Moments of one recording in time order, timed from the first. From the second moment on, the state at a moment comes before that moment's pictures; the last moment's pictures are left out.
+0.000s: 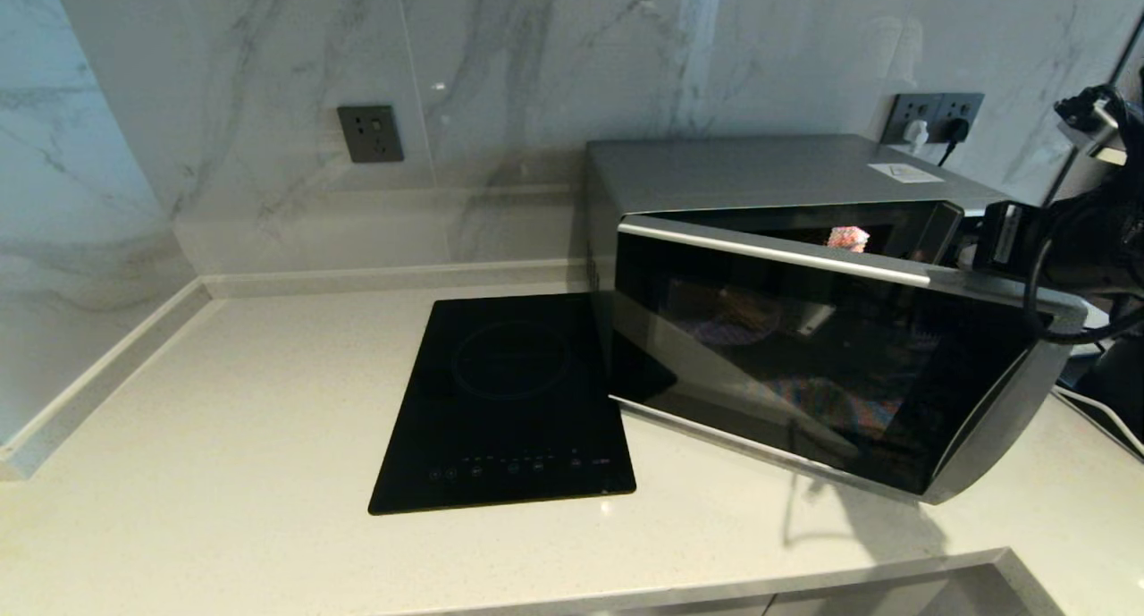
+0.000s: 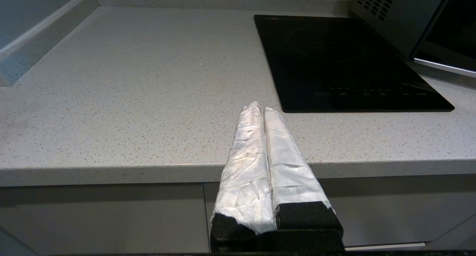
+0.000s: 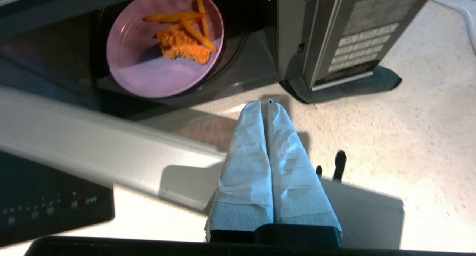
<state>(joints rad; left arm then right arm) 0.00 0.00 0.00 -0.01 0.02 -0.07 0.12 1.53 -1.34 0.29 -0.19 0.30</state>
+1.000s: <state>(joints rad) 0.00 0.00 0.00 -0.01 0.02 -0.07 0.37 1.34 -1.17 0.36 -0.30 0.29</state>
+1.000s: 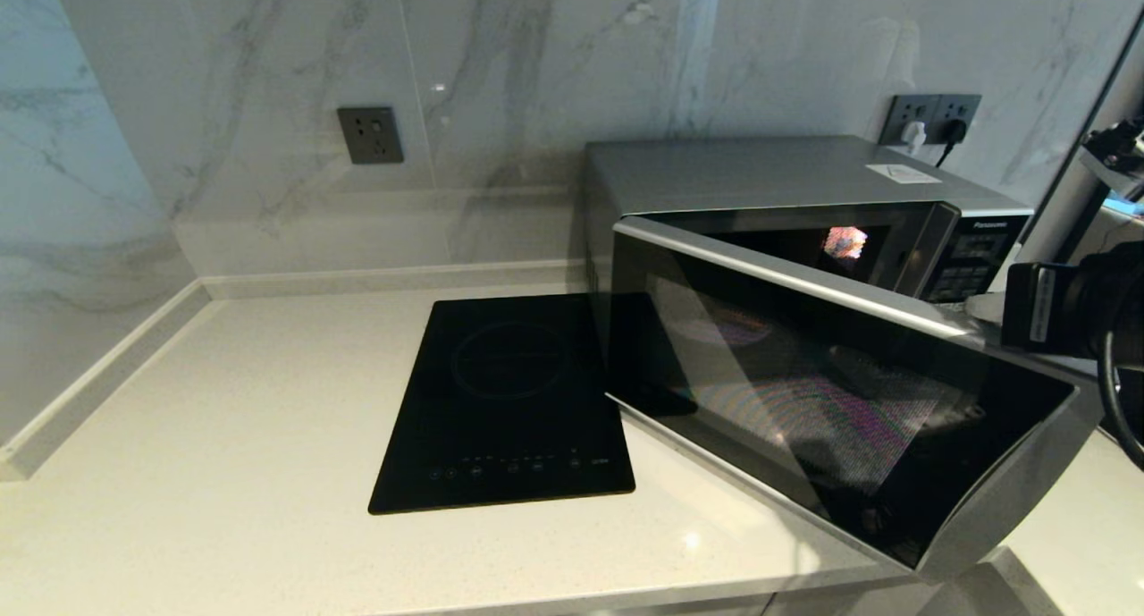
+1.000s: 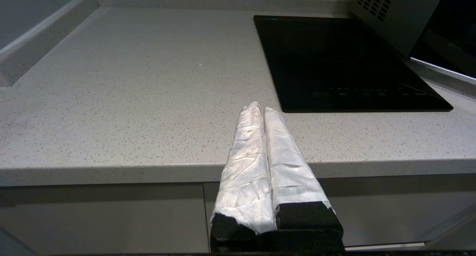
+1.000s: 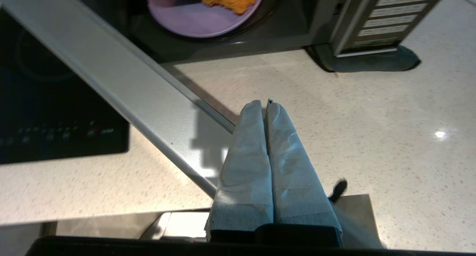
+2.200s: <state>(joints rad) 0.00 0.00 0.00 -0.01 0.02 -0.07 0.82 1.28 -1.08 0.36 -0.43 0.39</state>
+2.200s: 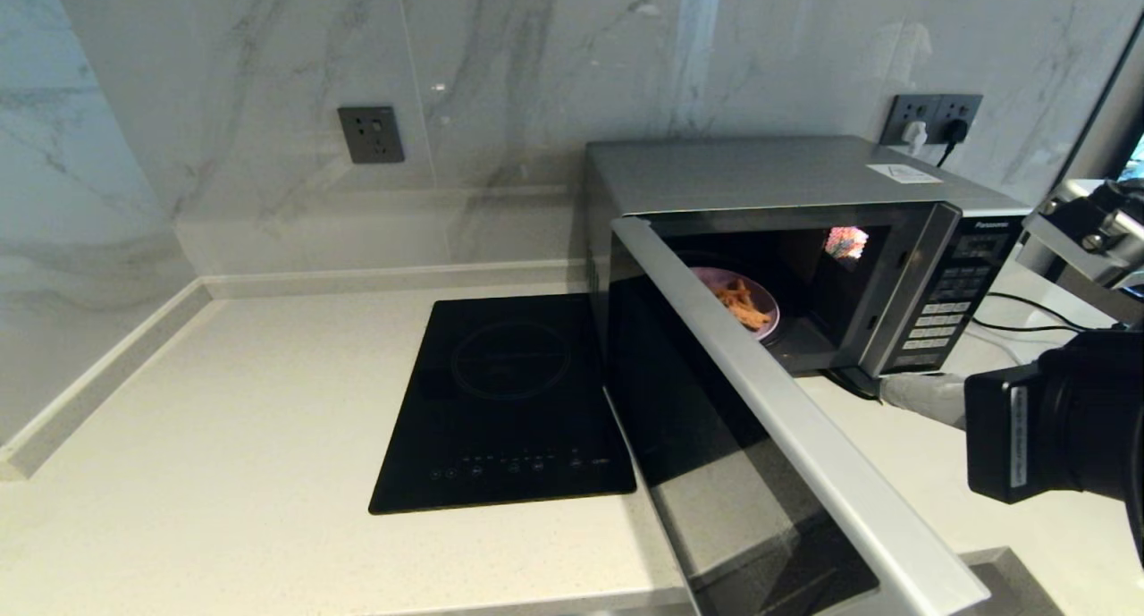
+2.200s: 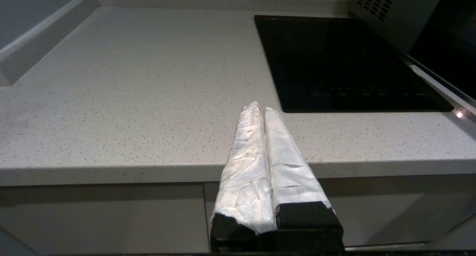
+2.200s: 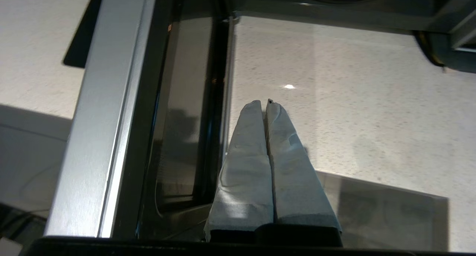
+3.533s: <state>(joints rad) 0.00 0.00 0.00 -0.01 0.02 -0.07 1.15 1.48 -1.25 0.35 -0.43 0.43</state>
